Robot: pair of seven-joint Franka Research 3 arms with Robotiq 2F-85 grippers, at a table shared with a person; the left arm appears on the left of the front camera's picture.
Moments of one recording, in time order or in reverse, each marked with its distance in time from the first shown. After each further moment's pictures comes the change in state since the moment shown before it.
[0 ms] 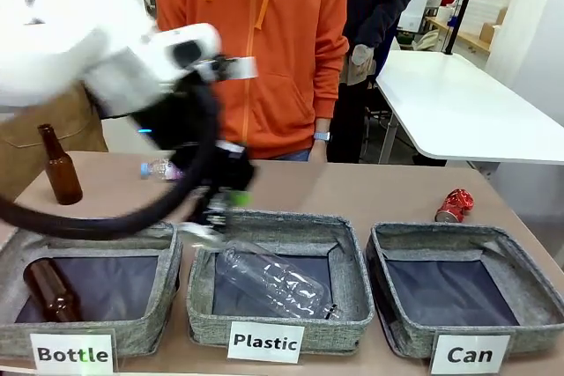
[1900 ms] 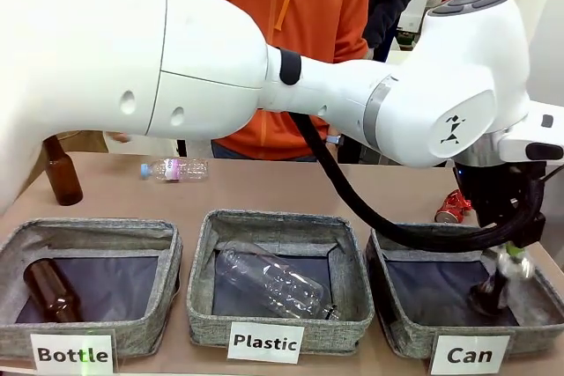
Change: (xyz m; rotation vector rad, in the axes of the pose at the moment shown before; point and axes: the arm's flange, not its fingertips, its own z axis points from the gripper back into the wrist) left arm 0.180 -0.196 -0.233 -0.026 0.052 -0.734; right arm -0.032 -0.043 0.123 -0.080 -0.138 0.029
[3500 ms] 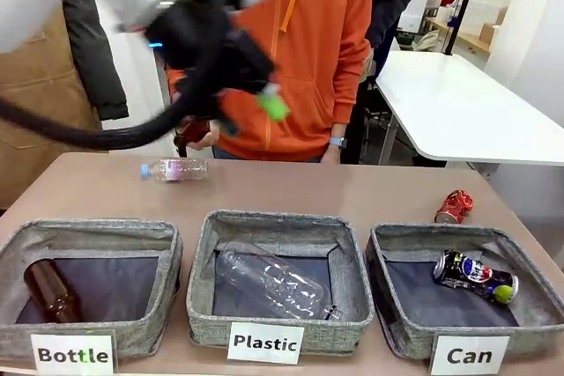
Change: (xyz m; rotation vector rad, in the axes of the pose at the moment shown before) left arm -0.315 0.082 0.318 -0.246 -0.169 0.887; right arm -0.028 0.132 -0.196 0.157 0.441 0.295
